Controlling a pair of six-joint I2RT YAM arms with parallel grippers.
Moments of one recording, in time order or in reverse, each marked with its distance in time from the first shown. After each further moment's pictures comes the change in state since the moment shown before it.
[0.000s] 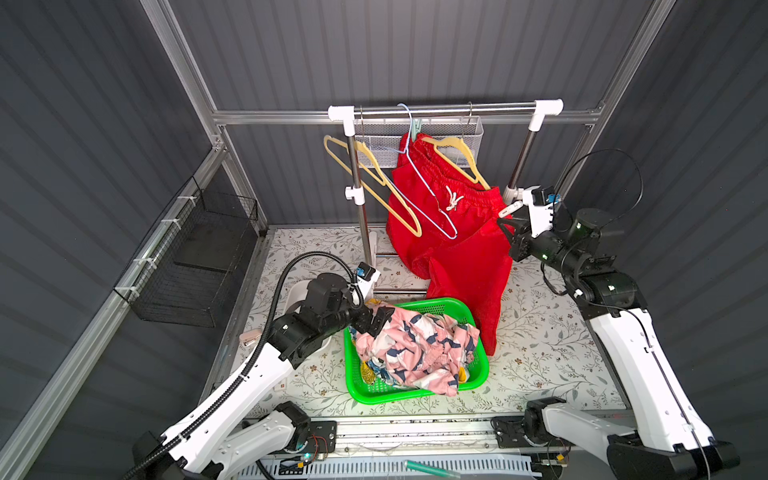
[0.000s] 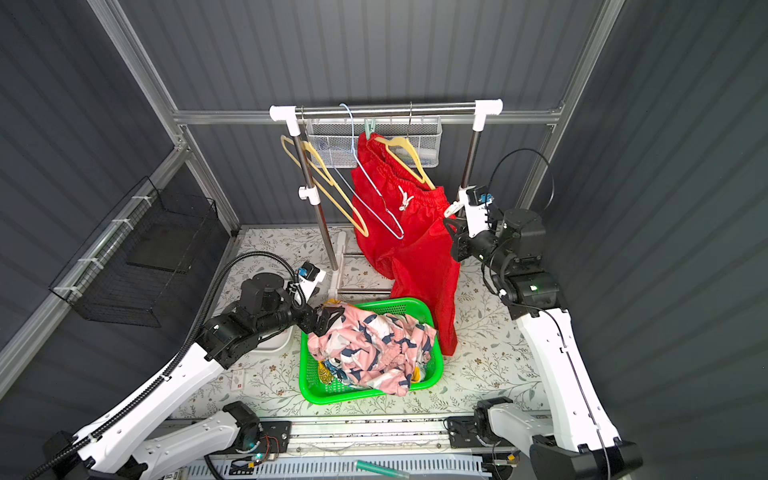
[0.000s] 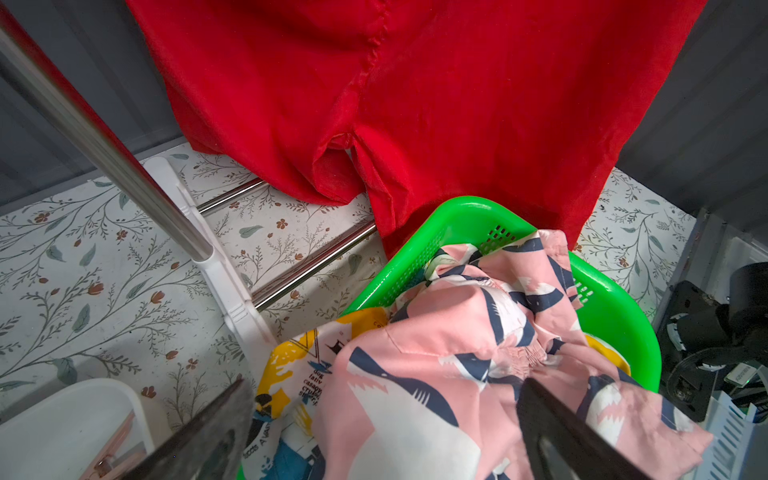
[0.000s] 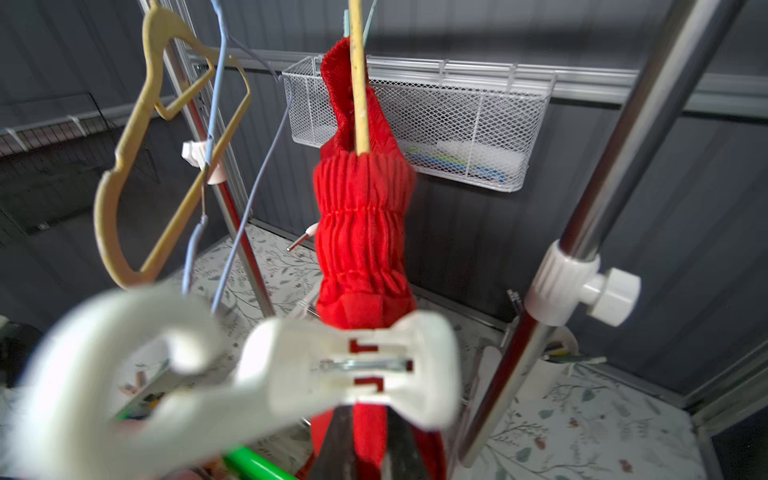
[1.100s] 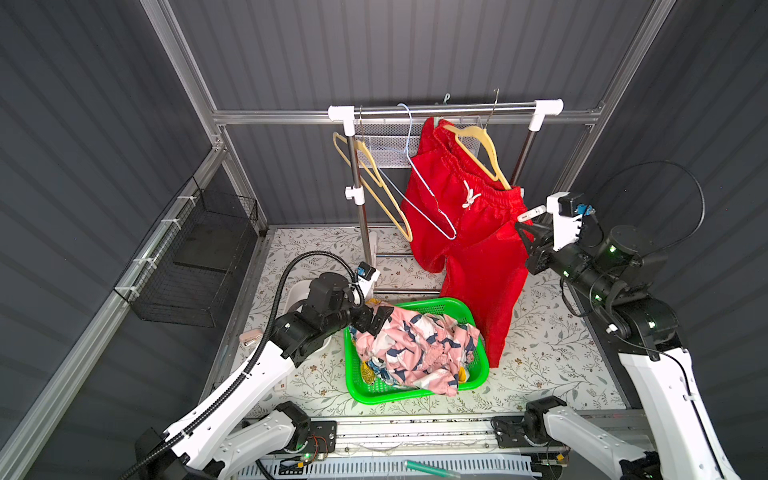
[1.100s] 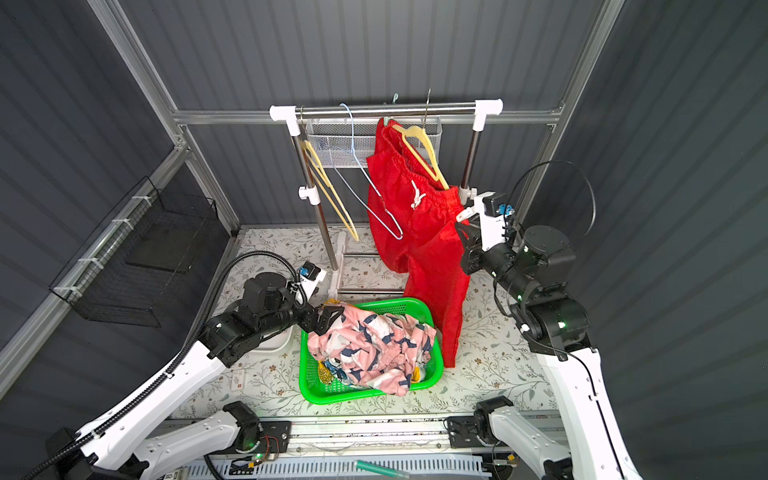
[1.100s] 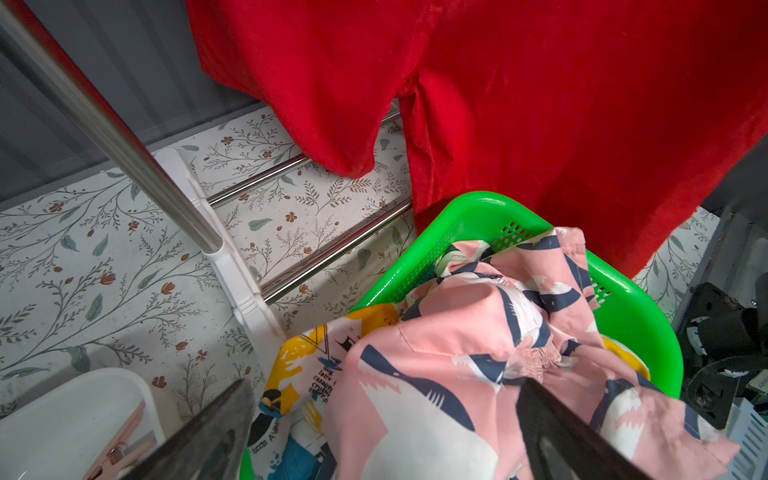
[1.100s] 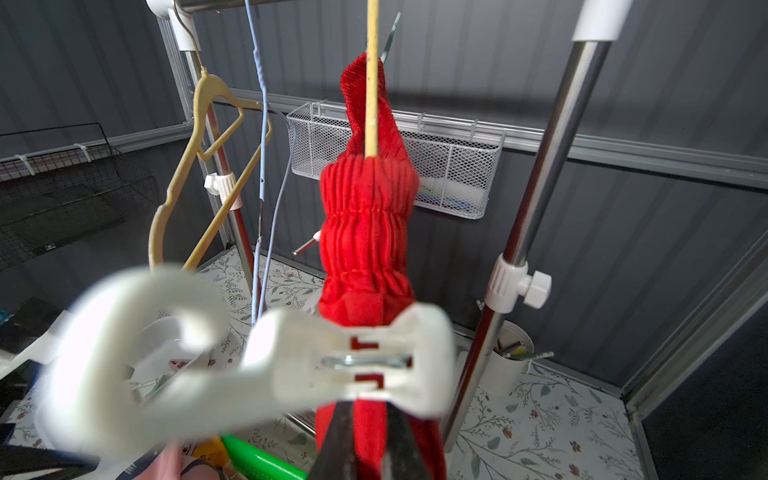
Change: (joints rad) left arm 0.000 0.014 0.000 -0.002 -0.027 0.000; right arm 0.072 -0.176 0.043 -0.137 0.146 0.010
